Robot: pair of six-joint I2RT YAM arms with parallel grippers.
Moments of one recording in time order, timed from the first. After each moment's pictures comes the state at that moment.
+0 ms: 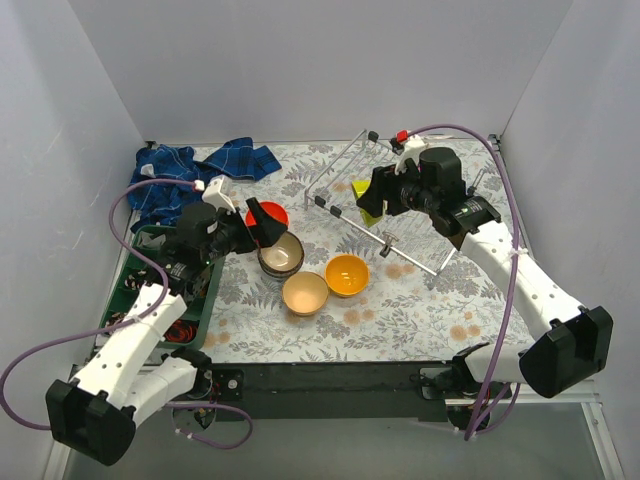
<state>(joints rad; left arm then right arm) -0.38 0.93 0.81 -0.25 0.20 -0.61 0.47 1.30 1.22 -0.37 -0.26 0.21</state>
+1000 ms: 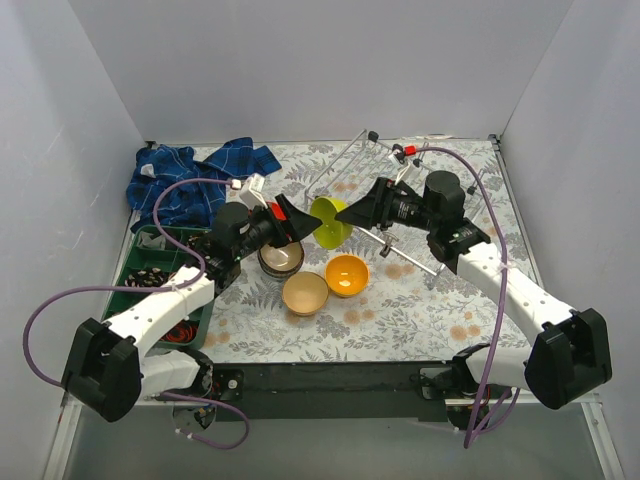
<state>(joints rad) -0.52 1.17 0.73 0.24 0.27 -0.84 0.47 1.24 0.94 0.16 -0.70 0.77</state>
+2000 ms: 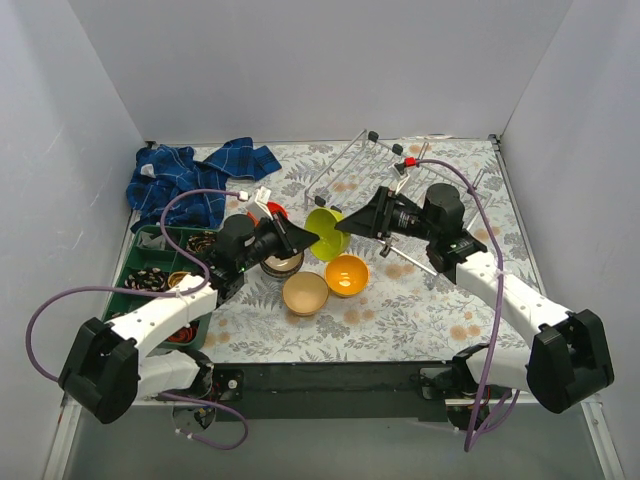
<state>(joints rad) -0.57 1.17 0.64 0.33 0.26 -0.91 0.47 1.22 0.82 0.32 -0.75 0.92</state>
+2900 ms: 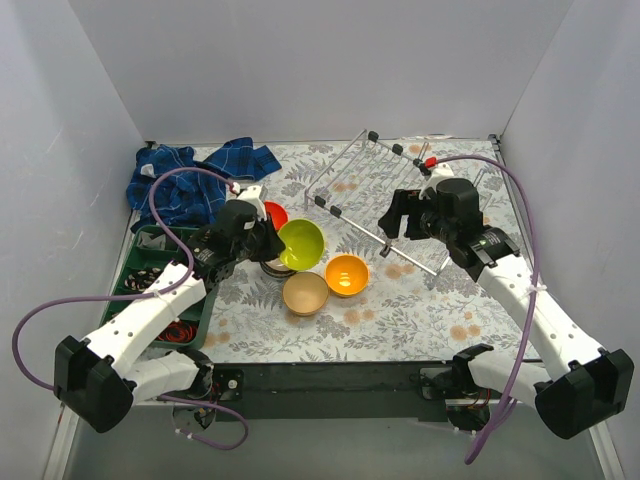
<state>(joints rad) -0.57 1.11 0.92 -0.41 -0.01 -0.53 0.44 1.08 0.99 -0.40 -0.13 0.35</state>
